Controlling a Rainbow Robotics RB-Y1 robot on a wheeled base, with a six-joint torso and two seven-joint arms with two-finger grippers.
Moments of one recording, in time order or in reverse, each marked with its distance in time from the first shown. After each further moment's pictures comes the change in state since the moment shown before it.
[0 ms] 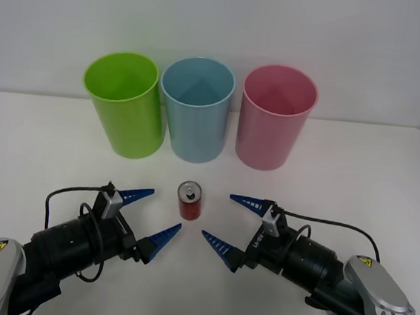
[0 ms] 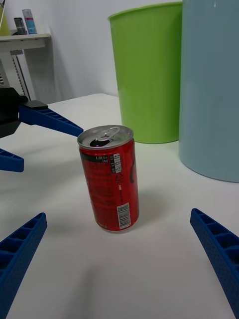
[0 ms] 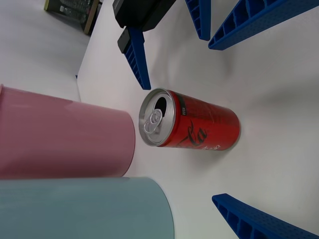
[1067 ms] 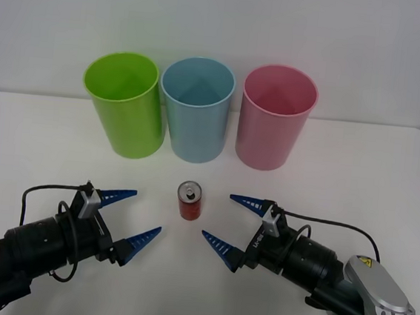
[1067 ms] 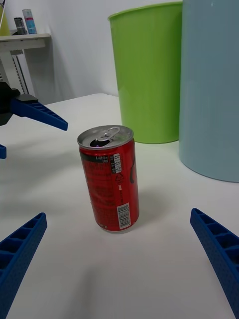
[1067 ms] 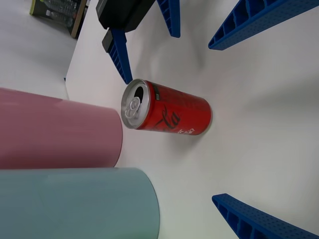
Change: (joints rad) right arm 0.000 0.000 0.000 0.000 0.000 0.000 0.000; left arm 0.009 0.142 0.001 -0.001 0.079 -0.031 0.015
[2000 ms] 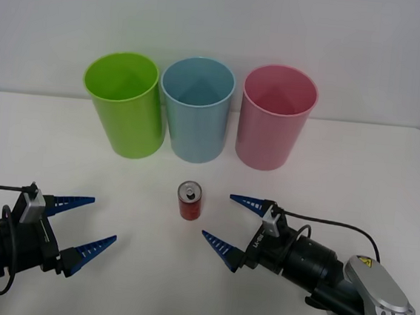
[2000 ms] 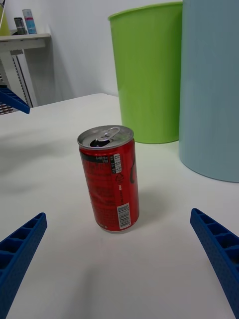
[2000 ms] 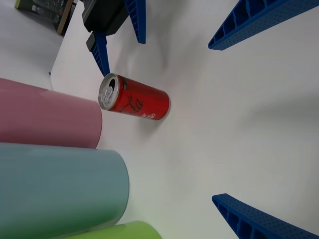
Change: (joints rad) right arm 0.000 0.000 0.000 0.000 0.000 0.000 0.000; left arm 0.109 0.178 0.081 -0.095 0.099 -0.075 0.108
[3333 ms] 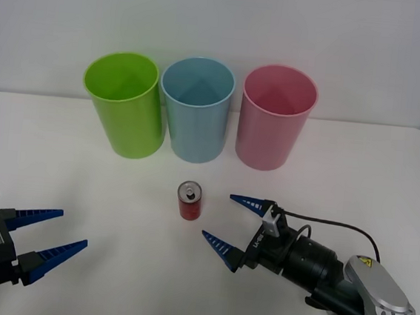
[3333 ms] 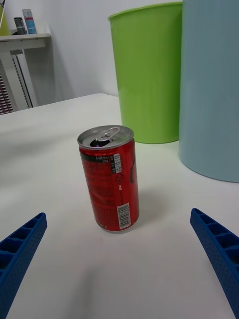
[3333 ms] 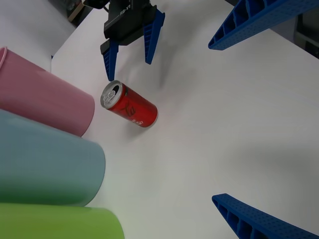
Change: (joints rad) right arm 0.000 0.000 0.000 0.000 0.000 0.000 0.000; left arm 0.175 0.047 0.141 -0.304 -0.042 -0.073 0.480
